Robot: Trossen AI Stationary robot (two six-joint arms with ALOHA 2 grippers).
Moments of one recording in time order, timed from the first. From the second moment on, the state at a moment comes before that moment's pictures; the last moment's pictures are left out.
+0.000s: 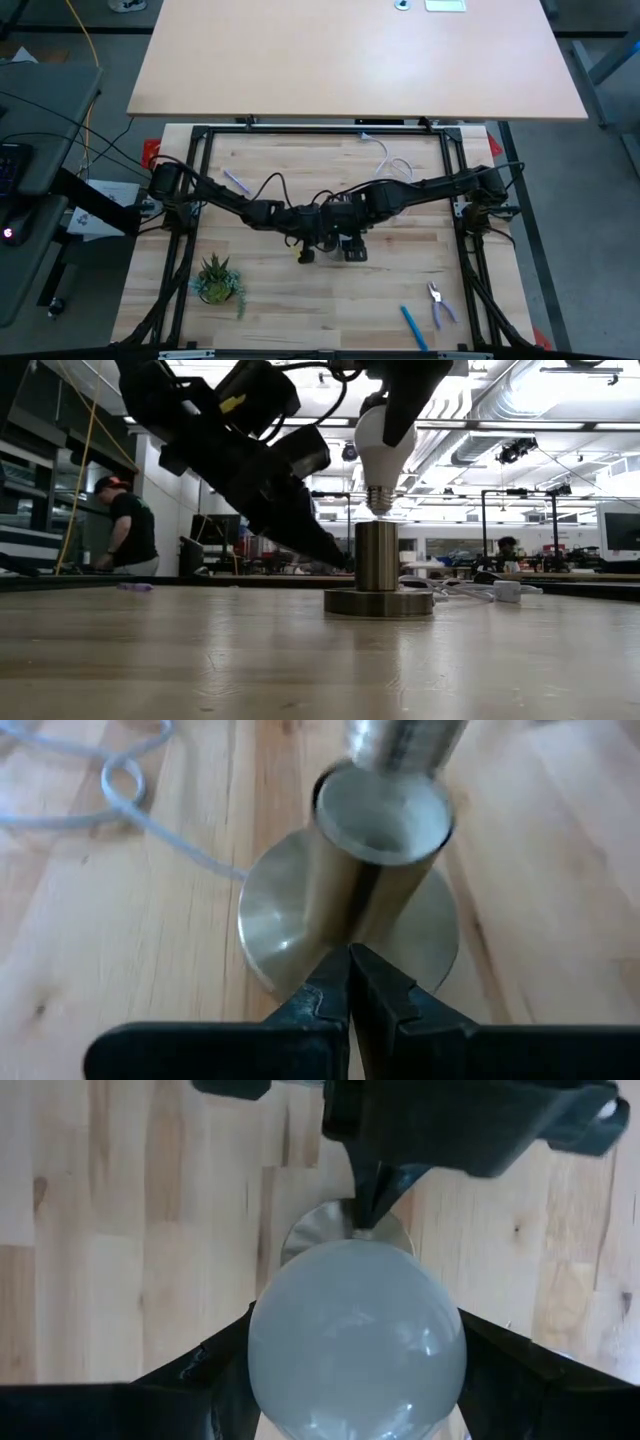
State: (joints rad) left arm -0.09 1.85 0.88 0.32 0.02 -0.05; right arm 0.16 1.87 1.70 -1.10 -0.01 0.08
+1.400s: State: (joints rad) left arm -0.10 1.93 0.88 0.37 0.01 -0.07; right arm 0.19 1.92 1.62 -1.03 -0.04 -0.23
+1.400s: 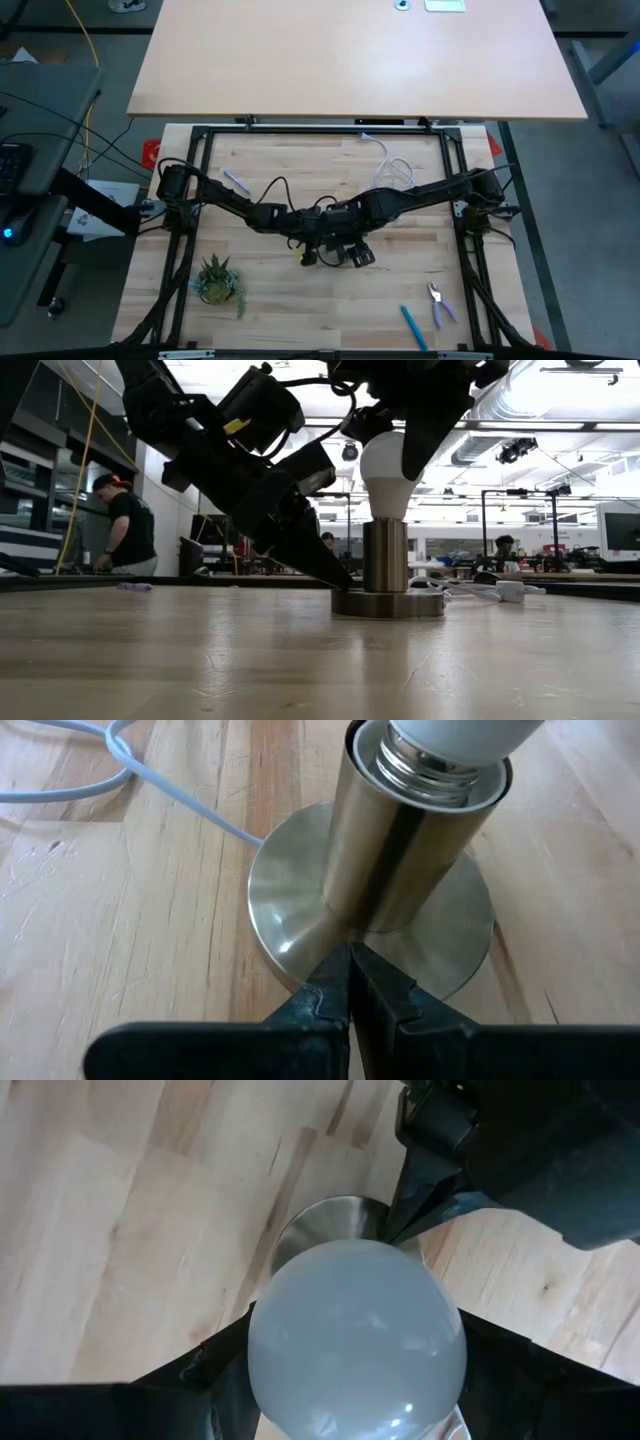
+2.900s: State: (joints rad) left arm -0.14 1.93 0.88 0.37 -0.15 0.03; right arm 0.20 1.93 1.62 -1.00 0.07 0.85
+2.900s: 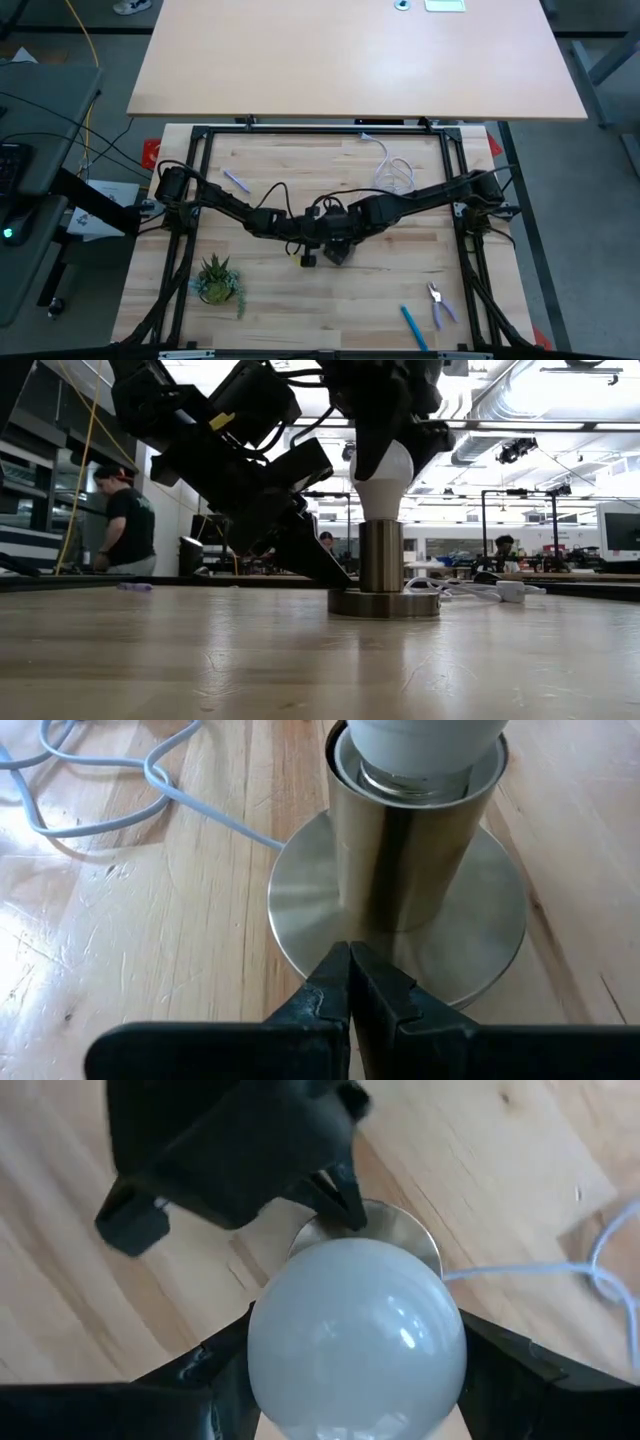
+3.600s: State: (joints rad) left arm -0.14 1.93 0.88 0.37 -0.15 0.03; right arm 0.21 1.92 1.62 -1.02 0.03 1.47
